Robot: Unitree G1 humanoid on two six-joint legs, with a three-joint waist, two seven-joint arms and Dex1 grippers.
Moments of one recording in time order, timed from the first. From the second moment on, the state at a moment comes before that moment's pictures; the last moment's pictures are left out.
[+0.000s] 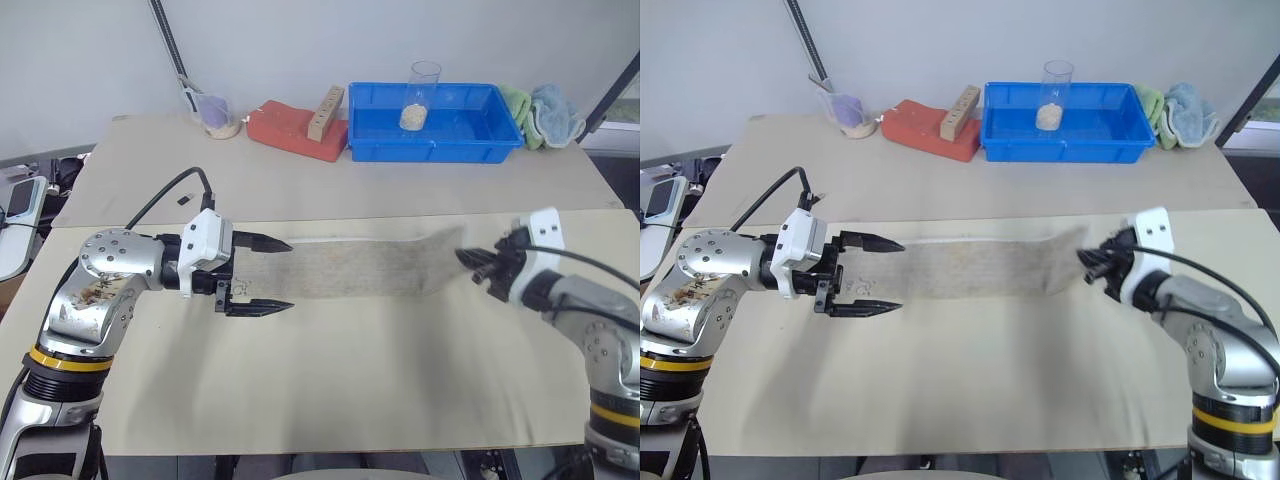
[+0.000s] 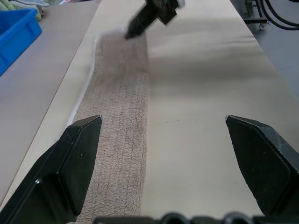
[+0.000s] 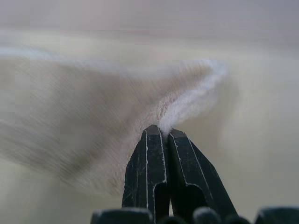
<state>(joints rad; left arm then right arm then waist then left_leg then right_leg) -0.41 0.80 0.00 -0.24 -0.49 0.33 -1.30 -0.29 -0.63 -0.28 -0.41 0.55 1.02 0.51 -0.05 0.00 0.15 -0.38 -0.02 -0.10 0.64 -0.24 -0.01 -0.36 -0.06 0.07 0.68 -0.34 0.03</state>
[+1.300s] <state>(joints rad) 0.02 0.41 0.32 -0.47 -0.48 0.67 -0.40 -0.60 -0.53 0.21 -0.34 0.43 0.84 0.72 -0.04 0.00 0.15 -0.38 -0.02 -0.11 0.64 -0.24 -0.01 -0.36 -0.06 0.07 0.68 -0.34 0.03</state>
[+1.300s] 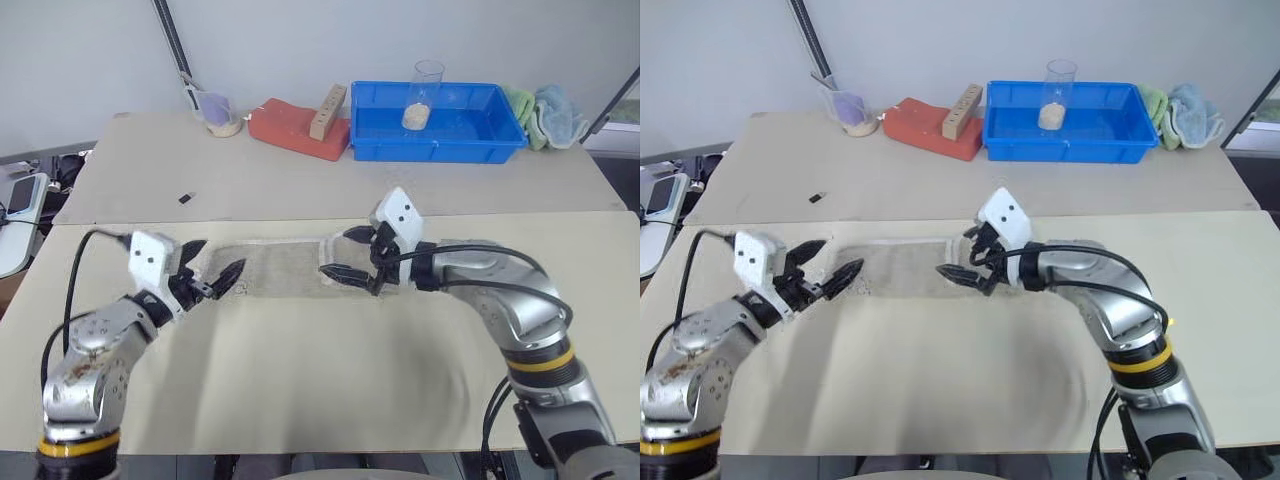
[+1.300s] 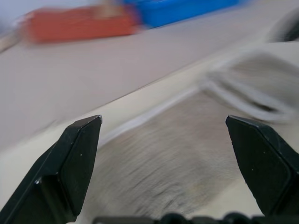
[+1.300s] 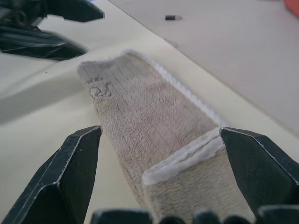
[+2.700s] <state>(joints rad) -0.36 0.40 -0.14 -0.57 -0.39 0.95 -0.23 -0.47 -0.94 0.02 -0.40 0.50 0.76 1.07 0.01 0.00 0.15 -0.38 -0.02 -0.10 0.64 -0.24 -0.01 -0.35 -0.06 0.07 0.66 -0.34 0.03</state>
